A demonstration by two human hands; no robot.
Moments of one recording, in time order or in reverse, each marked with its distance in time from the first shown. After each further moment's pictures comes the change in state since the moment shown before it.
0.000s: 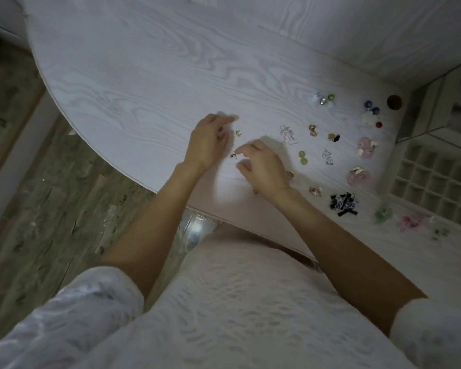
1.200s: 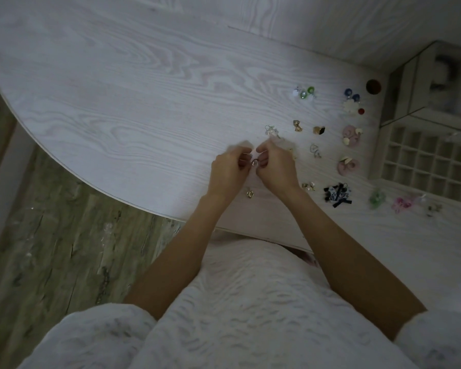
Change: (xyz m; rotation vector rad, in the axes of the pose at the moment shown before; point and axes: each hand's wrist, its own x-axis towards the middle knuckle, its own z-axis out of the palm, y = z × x) left_hand -0.028 0.040 0.046 -0.199 -0.122 -0.071; right_hand -0.003 0.029 -0.011 0.183 0.151 0.412
